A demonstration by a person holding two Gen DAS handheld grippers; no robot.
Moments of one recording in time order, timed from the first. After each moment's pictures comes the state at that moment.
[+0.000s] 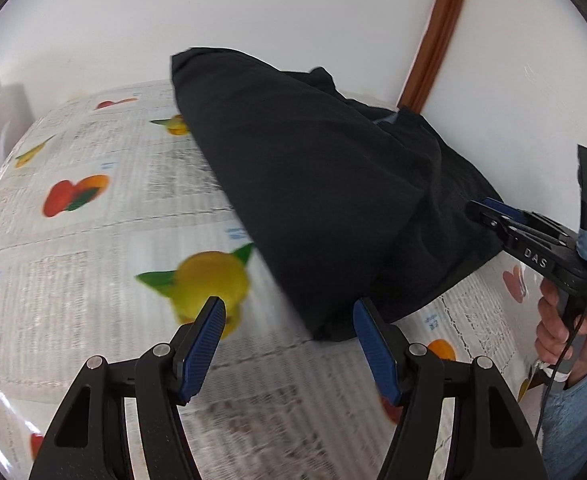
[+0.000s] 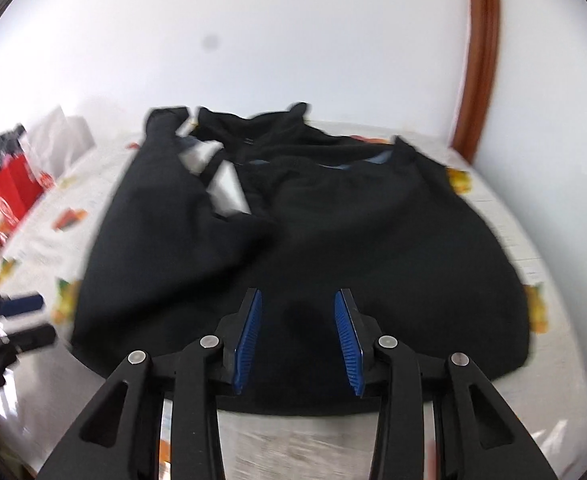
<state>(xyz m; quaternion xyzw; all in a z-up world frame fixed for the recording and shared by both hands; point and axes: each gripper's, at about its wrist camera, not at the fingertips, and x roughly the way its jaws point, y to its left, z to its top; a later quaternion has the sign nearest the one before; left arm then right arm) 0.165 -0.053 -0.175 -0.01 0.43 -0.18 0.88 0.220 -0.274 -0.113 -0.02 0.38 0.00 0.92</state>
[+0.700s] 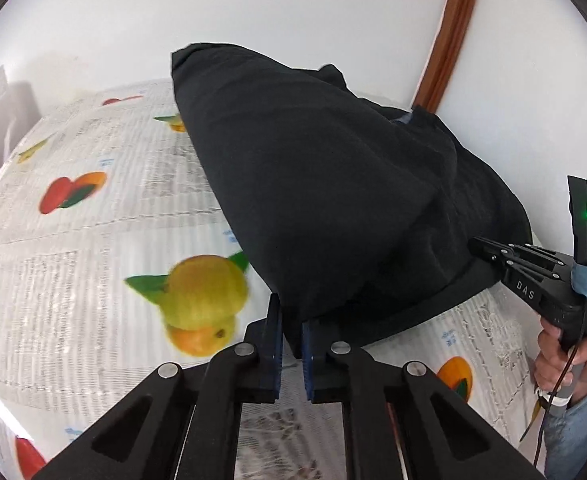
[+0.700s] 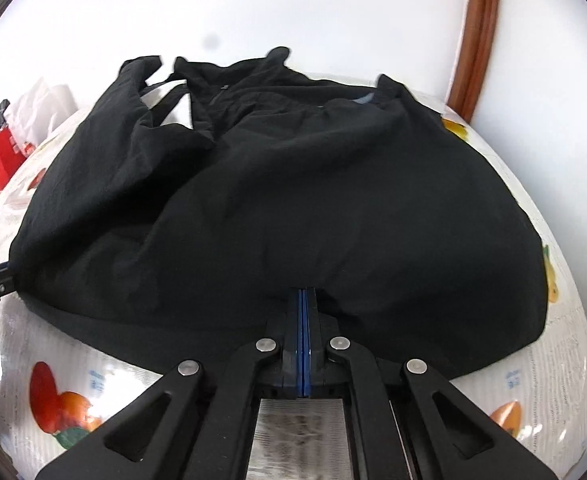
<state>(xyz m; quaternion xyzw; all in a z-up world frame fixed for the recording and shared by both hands) 0.175 -0.058 -0.184 -0.01 0.42 -0.15 0.89 0.234 -0.291 -0.156 -0.02 0.44 0.01 0.90</state>
